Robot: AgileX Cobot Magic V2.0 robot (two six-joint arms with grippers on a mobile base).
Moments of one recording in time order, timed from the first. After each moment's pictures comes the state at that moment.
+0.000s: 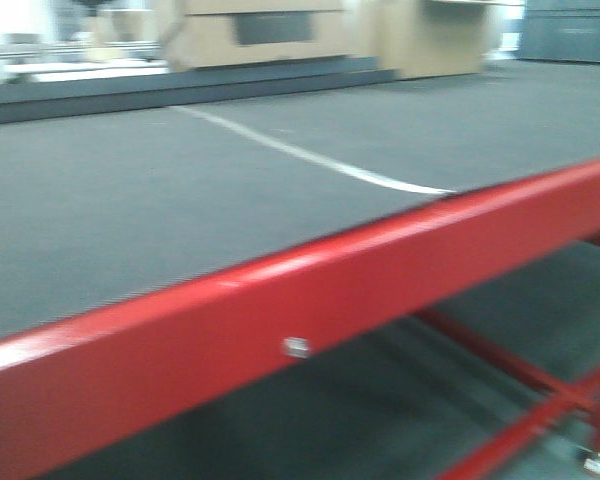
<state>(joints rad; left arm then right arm) -0.02 -0.01 0.03 0.00 0.01 -0.04 0.32 0.09 -0.59 -0.12 0.59 0.23</state>
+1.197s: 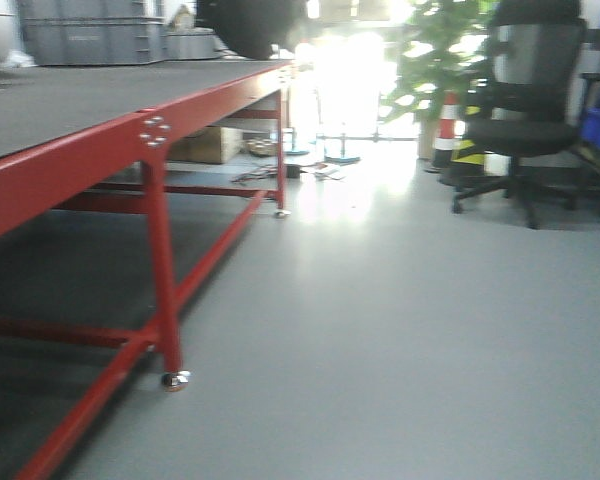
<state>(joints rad) -0.02 -0.01 0.03 0.00 0.01 -0.04 0.32 0.09 -0.59 -0.12 0.59 0.23</state>
